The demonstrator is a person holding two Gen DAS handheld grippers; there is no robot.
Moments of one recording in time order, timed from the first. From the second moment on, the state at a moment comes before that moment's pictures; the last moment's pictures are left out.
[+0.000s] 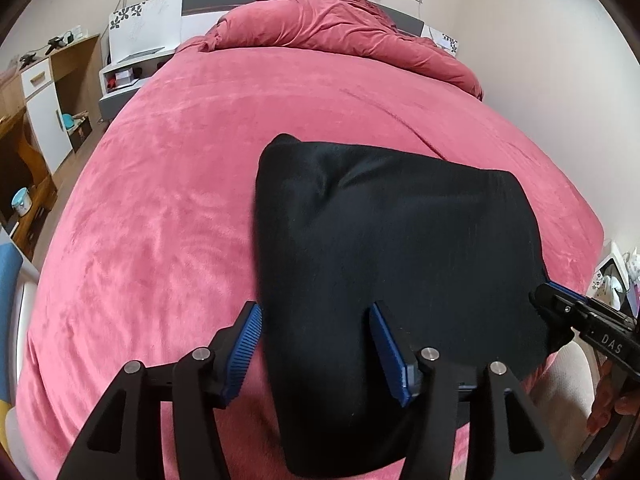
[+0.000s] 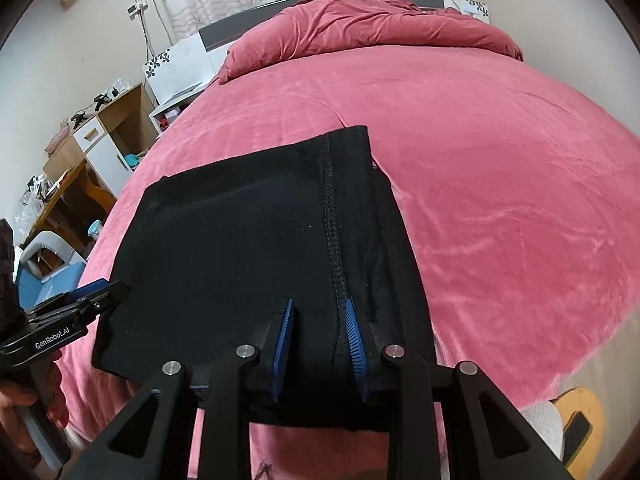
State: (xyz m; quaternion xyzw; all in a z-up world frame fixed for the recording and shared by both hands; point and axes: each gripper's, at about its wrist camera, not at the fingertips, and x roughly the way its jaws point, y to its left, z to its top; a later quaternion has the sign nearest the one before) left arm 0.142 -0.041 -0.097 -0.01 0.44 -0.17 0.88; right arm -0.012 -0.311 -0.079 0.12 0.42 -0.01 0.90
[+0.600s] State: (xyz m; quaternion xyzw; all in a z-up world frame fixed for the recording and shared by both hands) left arm 0.167 -0.012 -0.113 -0.10 0.50 -0.25 0.82; right arm 0.016 -0.359 -0.084 0.18 0.46 0.04 0.87
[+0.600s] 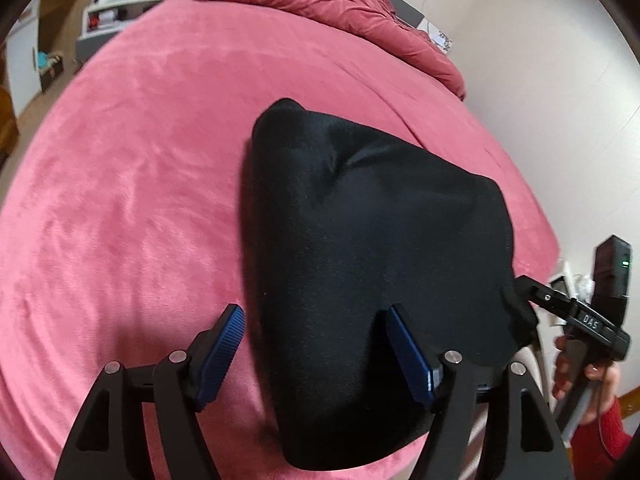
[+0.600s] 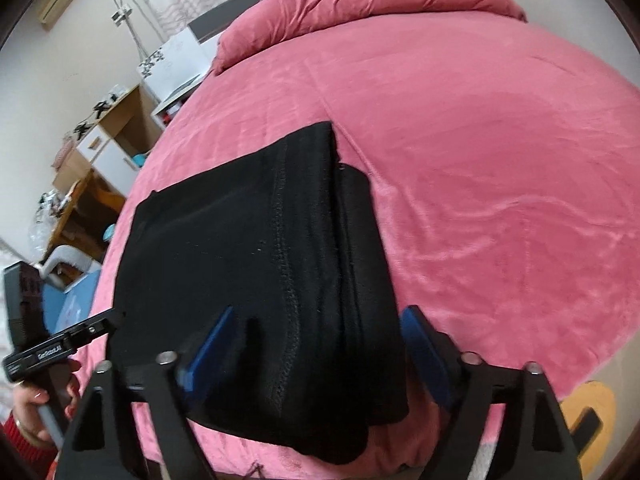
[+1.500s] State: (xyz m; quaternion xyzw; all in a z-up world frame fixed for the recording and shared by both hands) left arm 0.216 -0.003 -0.153 -0.22 0.57 -0.36 0.71; right arm 0.058 -0.409 -0.152 0.39 0.50 0.12 0.77
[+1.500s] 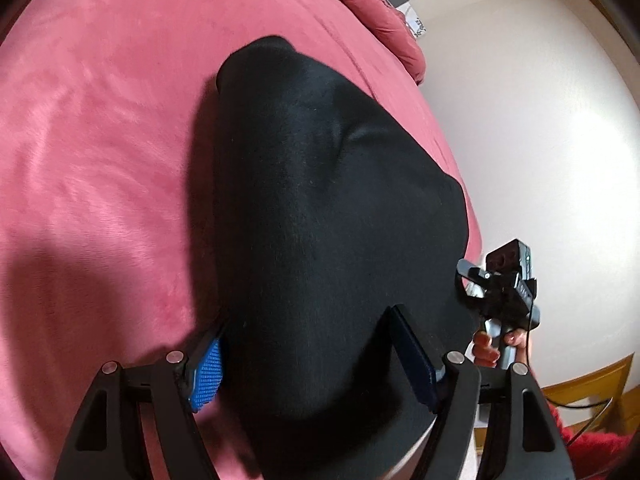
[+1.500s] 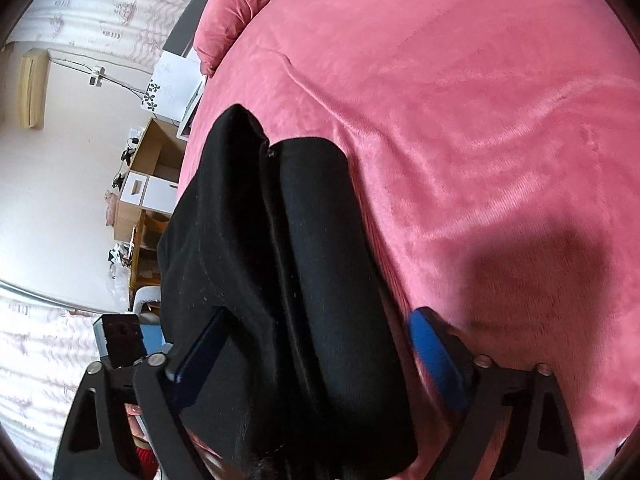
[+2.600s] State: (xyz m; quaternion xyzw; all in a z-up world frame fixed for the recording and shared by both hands) left arm 0.158 -0.027 -0.067 -0.05 0.48 -0.35 0.80; right arm 0.070 -0.338 -0.093 0.25 0.45 0.15 0.84
